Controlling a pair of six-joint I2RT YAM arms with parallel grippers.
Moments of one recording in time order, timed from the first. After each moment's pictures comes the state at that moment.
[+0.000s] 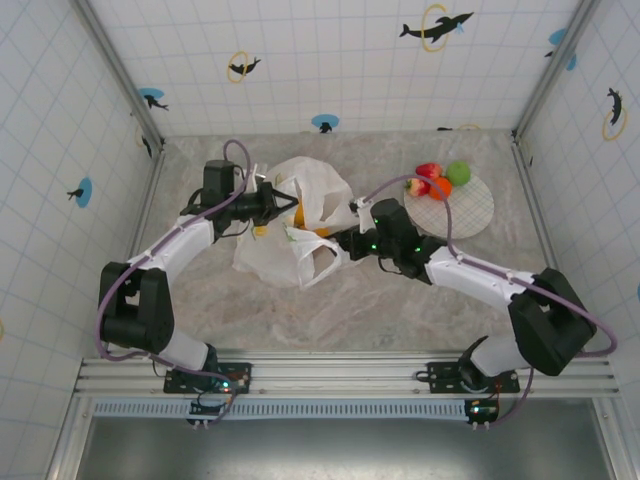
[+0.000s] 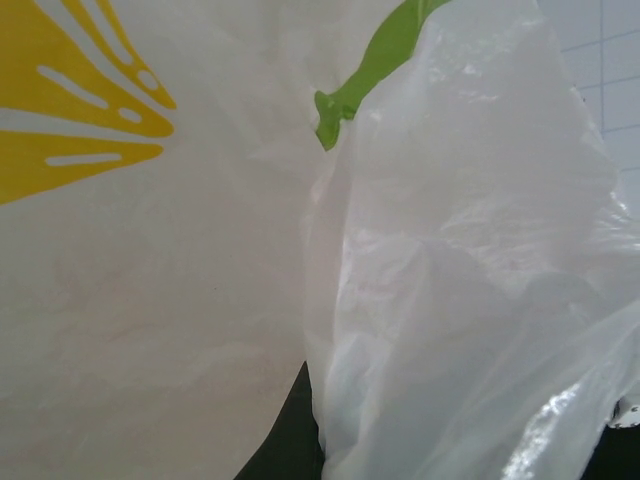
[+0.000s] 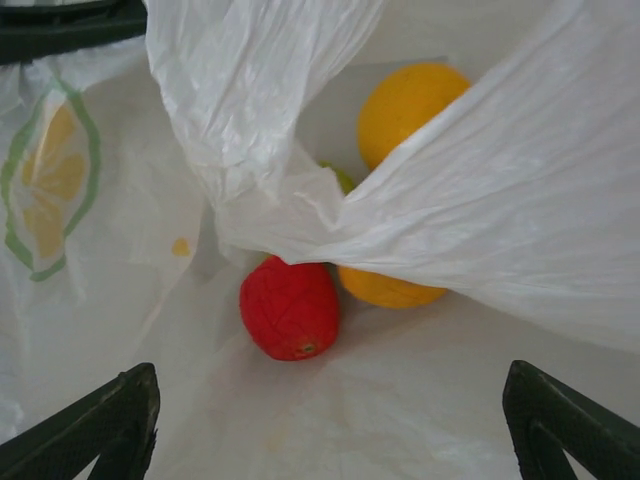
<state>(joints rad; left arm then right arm) -0.23 1.52 0.99 -0.10 0.91 -0.78 0.73 1.41 0.81 0.04 -0.22 0.38</state>
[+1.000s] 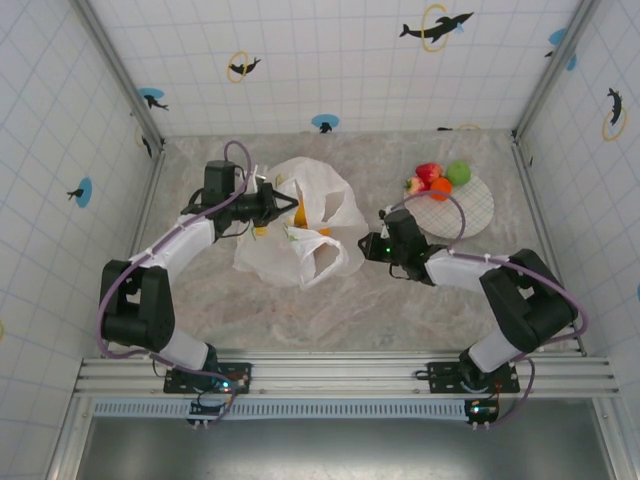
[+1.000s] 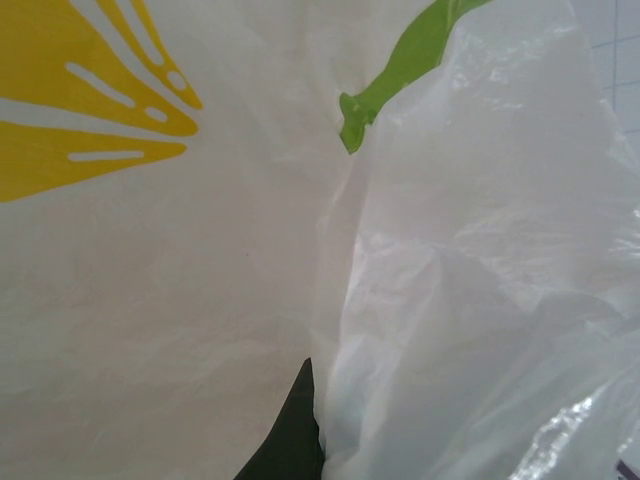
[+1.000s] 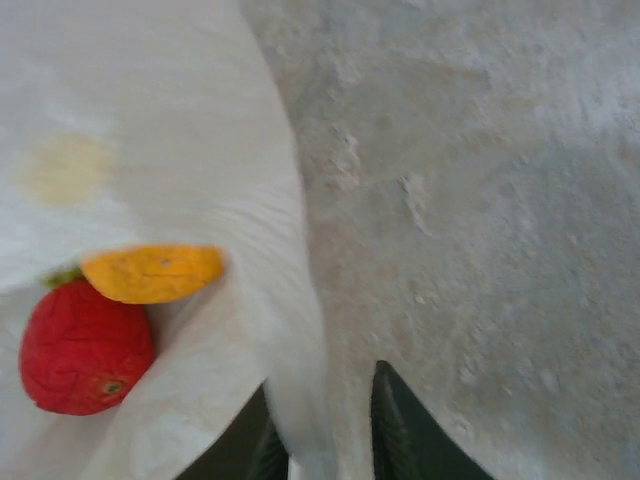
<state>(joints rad) -0.23 1.53 1.00 -0.13 0.90 -0.78 0.60 1.55 0.67 0.19 -0.16 0.66</state>
